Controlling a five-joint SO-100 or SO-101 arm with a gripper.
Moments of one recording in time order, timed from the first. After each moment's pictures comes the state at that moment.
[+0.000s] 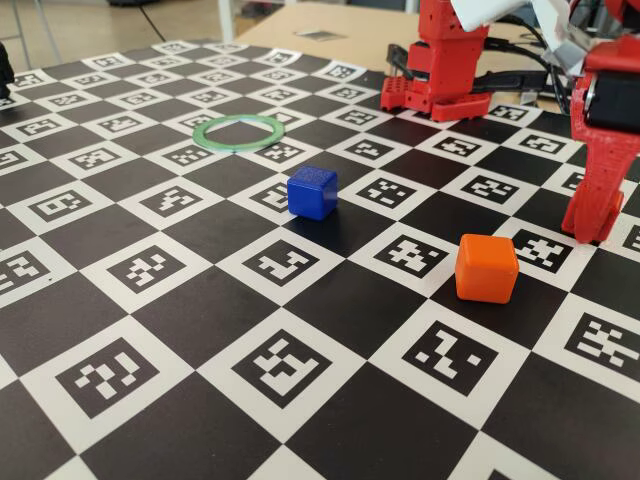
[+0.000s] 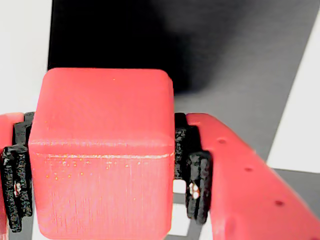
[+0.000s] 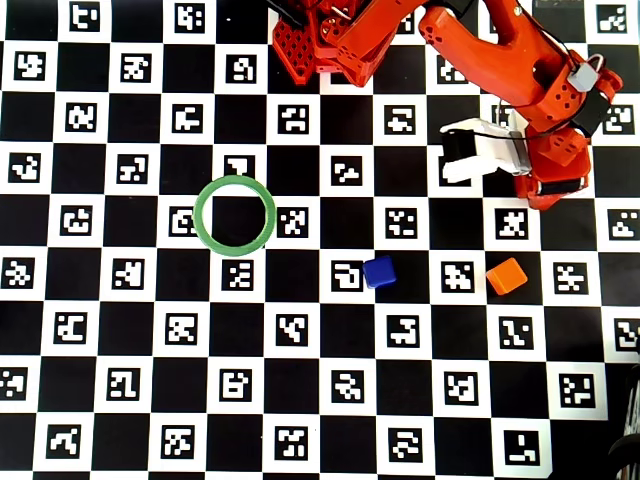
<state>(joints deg) -55.3 76.0 96.2 65.0 46.5</state>
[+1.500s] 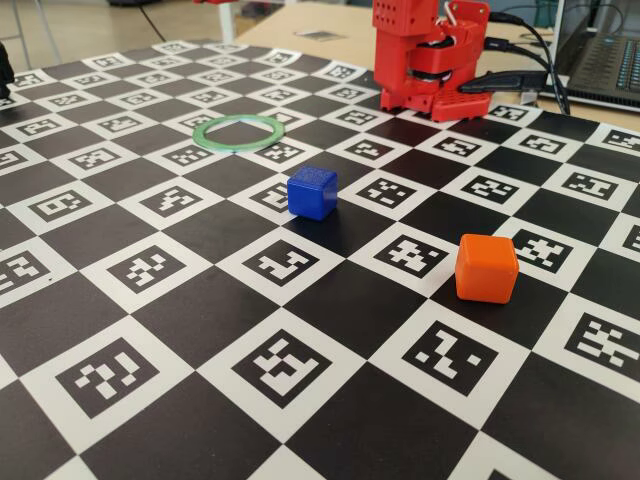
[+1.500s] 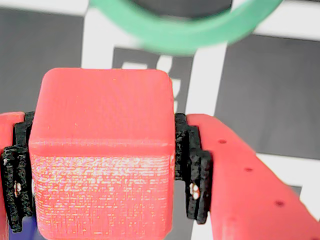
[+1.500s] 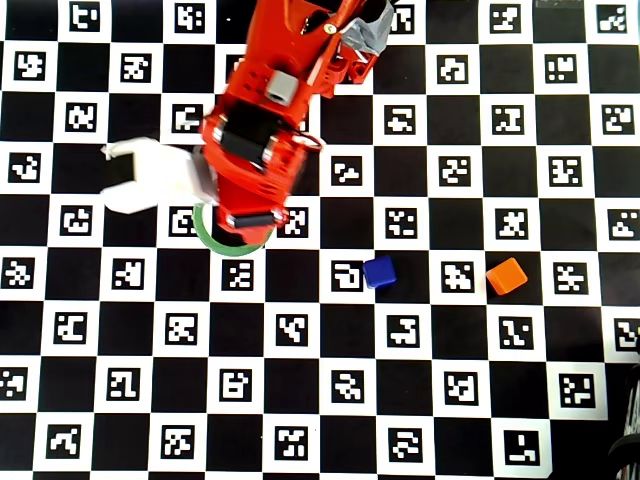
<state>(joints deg) 32.1 96.8 79.6 99.7 -36.3</state>
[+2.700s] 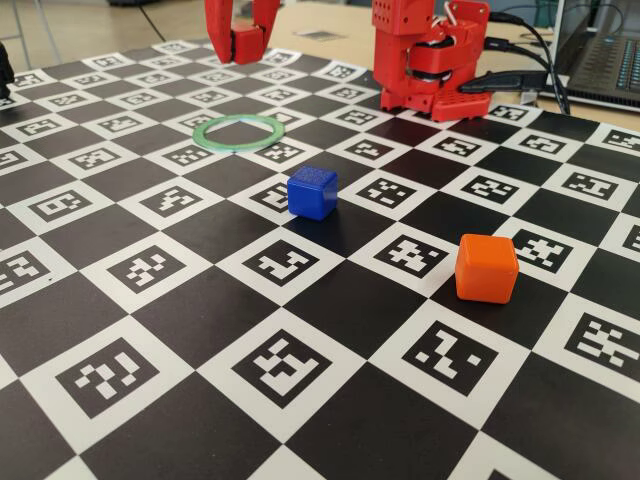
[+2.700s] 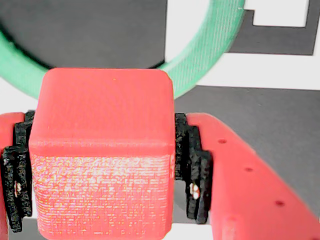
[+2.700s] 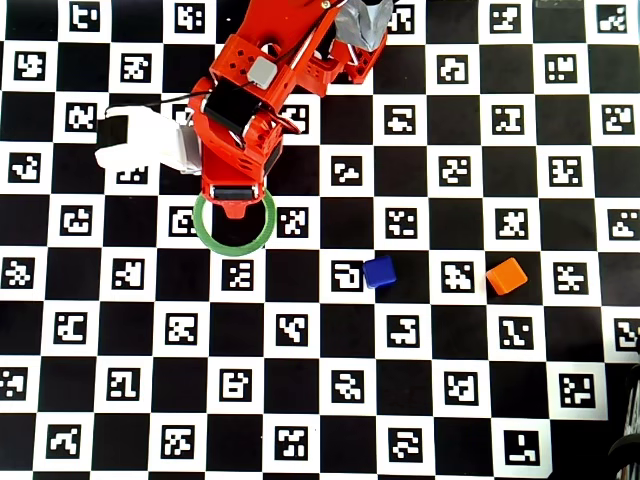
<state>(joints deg) 31.9 107.6 116.5 74.6 -33.1</state>
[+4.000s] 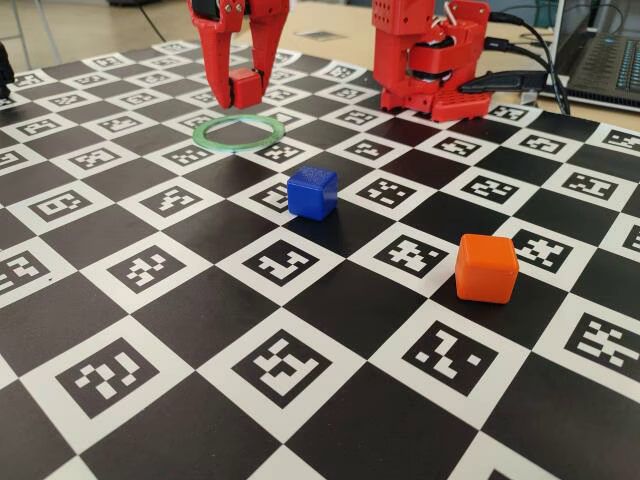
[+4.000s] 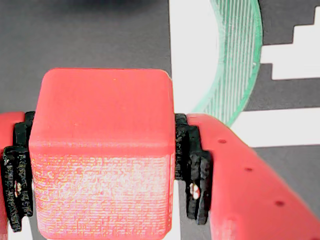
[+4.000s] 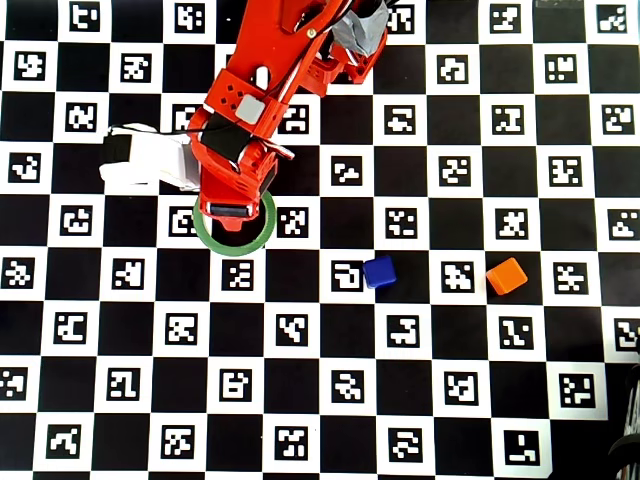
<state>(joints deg) 33.0 98.1 119.6 64.4 -30.1</state>
